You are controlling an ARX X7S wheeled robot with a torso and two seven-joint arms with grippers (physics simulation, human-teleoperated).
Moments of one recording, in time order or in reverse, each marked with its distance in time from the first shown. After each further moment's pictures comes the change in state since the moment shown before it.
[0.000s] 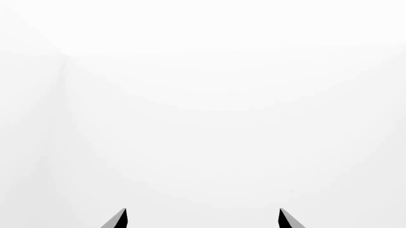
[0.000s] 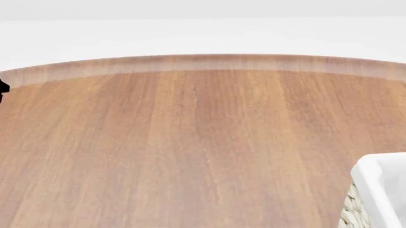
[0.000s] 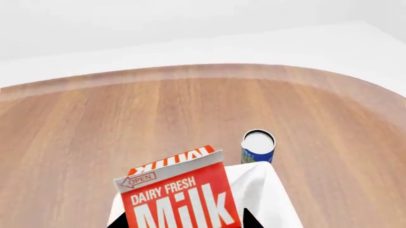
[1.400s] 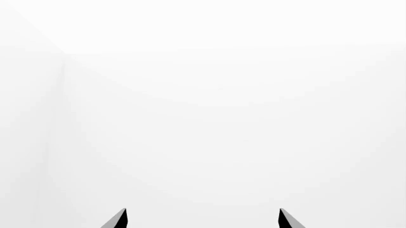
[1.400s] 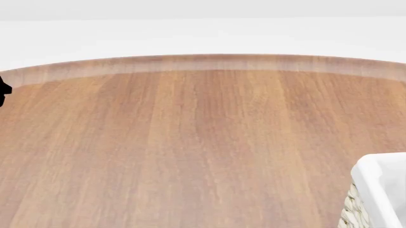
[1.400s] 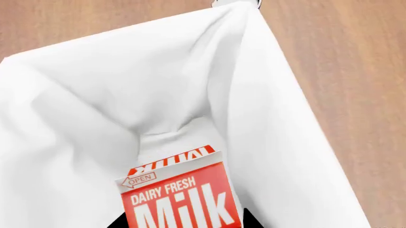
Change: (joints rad) left arm 0.004 -0.004 0.011 -0.009 -0.004 0.015 -0.006; right arm 0.058 -0.052 -0.399 0.325 -0.152 -0.019 -0.072
